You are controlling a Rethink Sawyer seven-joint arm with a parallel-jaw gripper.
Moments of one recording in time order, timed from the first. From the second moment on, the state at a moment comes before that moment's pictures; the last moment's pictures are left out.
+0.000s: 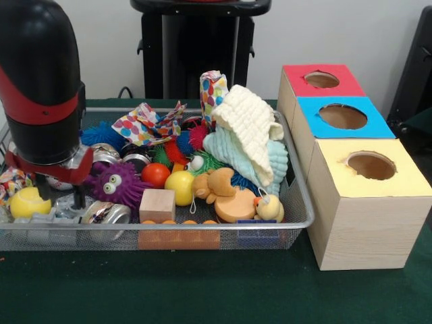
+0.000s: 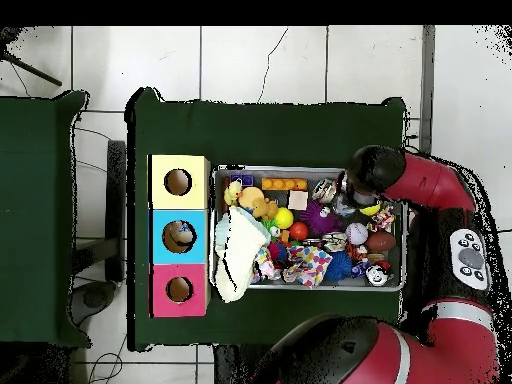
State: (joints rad) arm -0.53 -0.29 0.05 1.03 -0.27 0.94 1.64
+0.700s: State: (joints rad) arm -0.55 -0.30 0.05 1.15 -0.27 0.75 1.64
